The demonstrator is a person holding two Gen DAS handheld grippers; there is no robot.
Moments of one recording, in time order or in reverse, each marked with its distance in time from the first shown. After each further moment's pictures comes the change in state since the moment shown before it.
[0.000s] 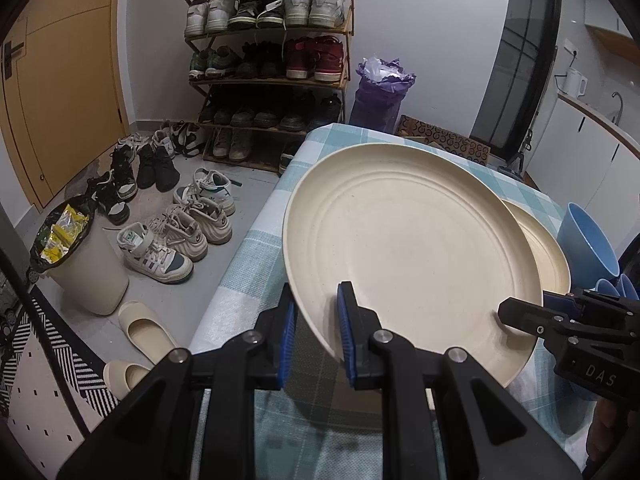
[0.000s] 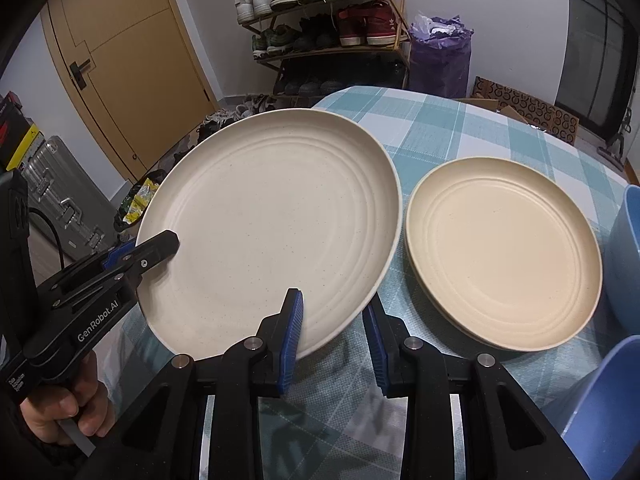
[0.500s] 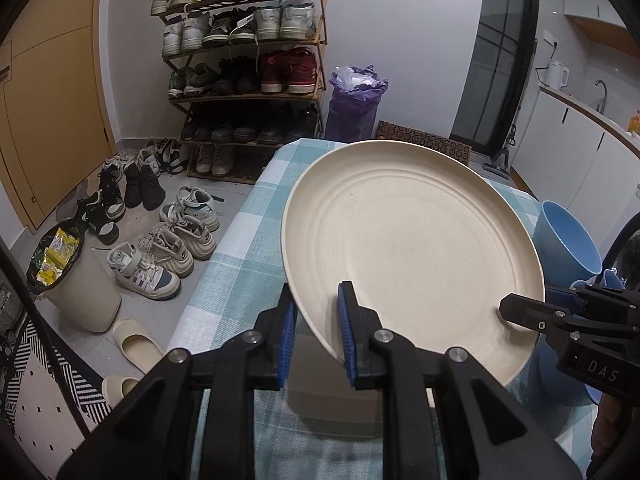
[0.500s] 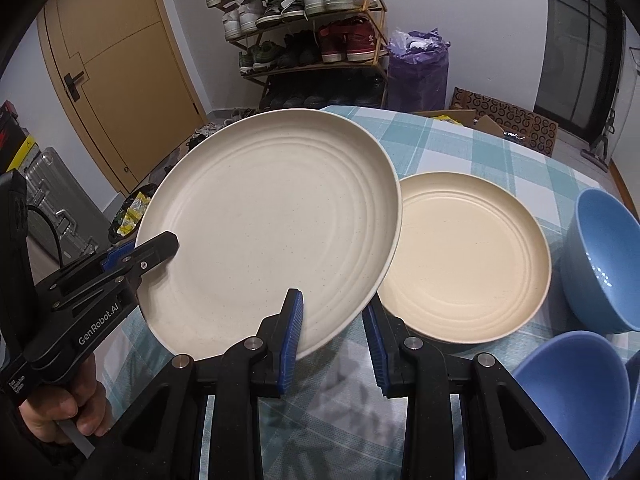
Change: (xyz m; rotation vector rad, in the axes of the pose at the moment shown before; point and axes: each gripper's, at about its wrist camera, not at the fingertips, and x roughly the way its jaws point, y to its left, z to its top) left arm -0.015 -0.040 0.014 0.059 -0.024 -0.029; right arm -0.045 -0.025 -0.002 0.022 -0.037 -0.042
